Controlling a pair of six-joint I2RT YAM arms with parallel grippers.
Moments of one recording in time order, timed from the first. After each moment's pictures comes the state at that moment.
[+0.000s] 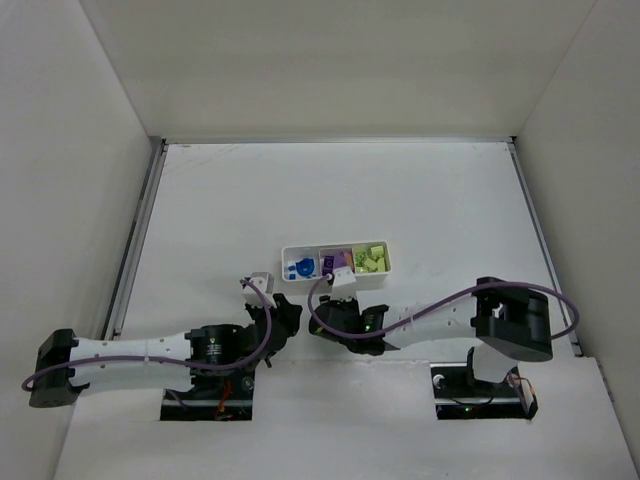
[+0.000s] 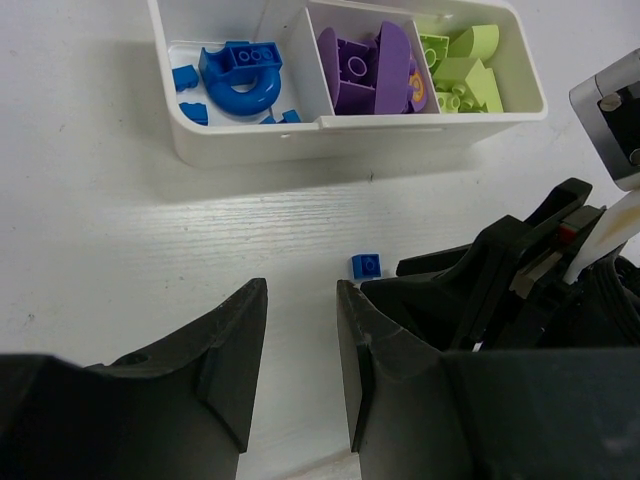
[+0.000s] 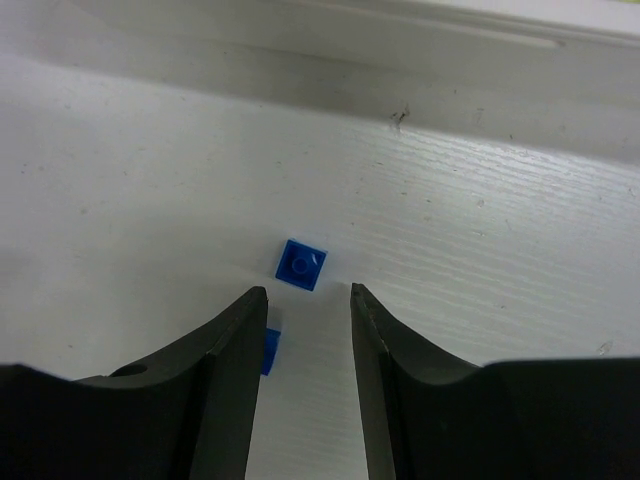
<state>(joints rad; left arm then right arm) -1.40 0.64 0.30 -0.31 -0.88 -1.02 1.35 1.64 0.83 -0.22 0.68 0.93</state>
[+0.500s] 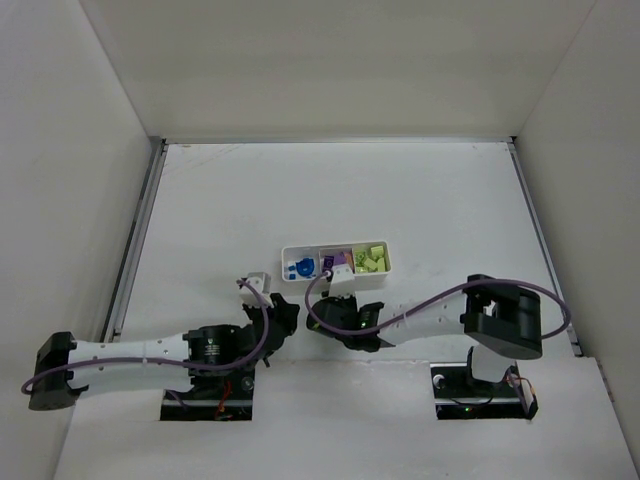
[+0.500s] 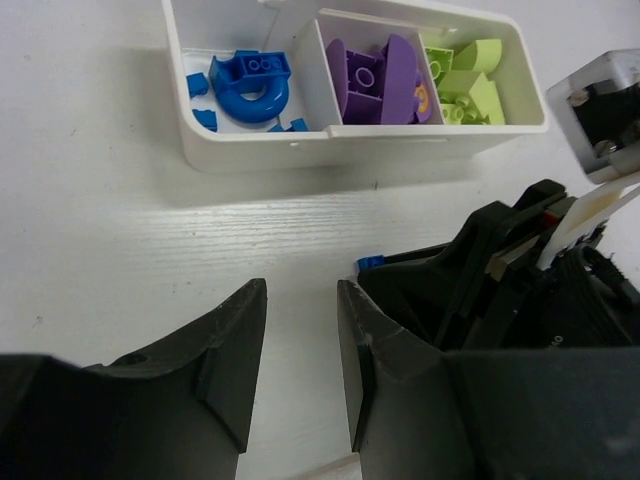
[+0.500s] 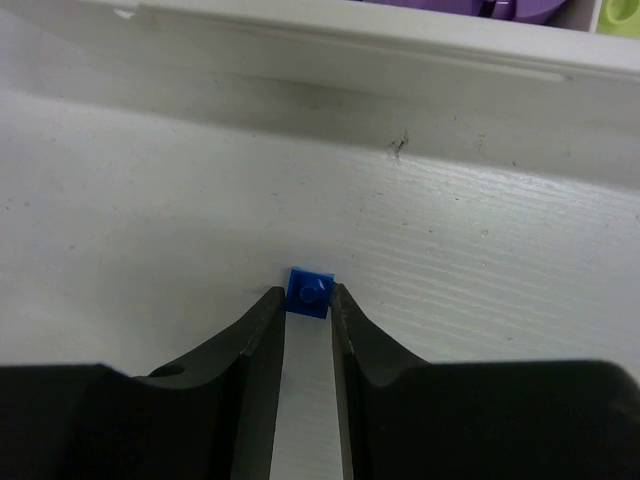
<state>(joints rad) -1.39 0.61 0.29 -0.31 -0.88 -1.02 1.32 1.69 0.85 -0.18 0.69 0.91</state>
